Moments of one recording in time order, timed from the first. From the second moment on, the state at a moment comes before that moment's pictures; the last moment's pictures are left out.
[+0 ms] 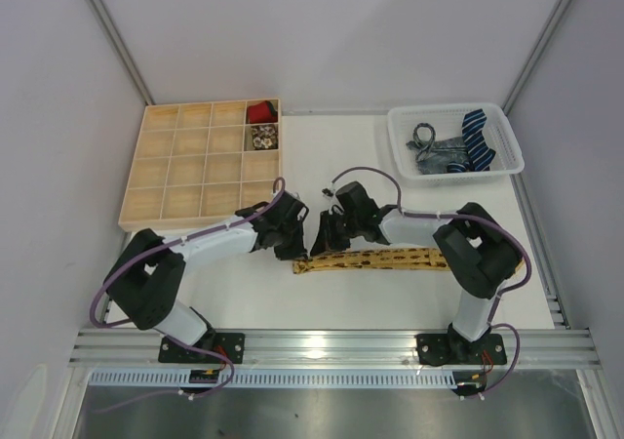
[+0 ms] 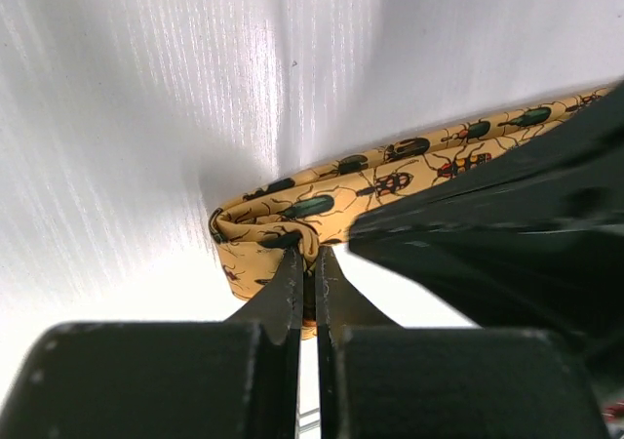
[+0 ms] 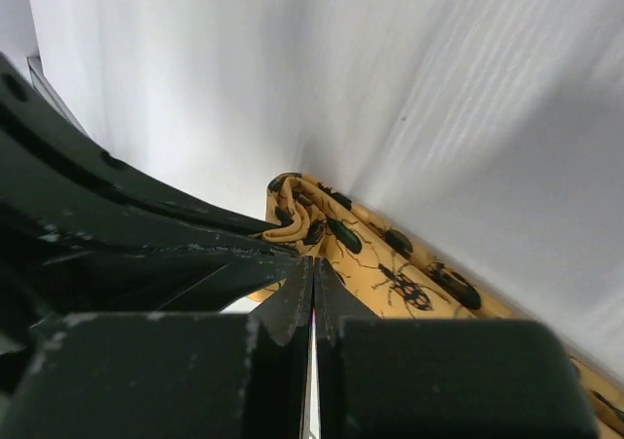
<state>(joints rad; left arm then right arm) -0.71 1.52 0.87 -0.44 0.07 -0.78 0.74 1.81 0.97 0.00 -0.51 0.67</state>
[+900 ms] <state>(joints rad) -0.73 1.61 0.92 -0.45 0.06 -0.79 0.74 1.84 0.91 0.06 -0.50 0.67</state>
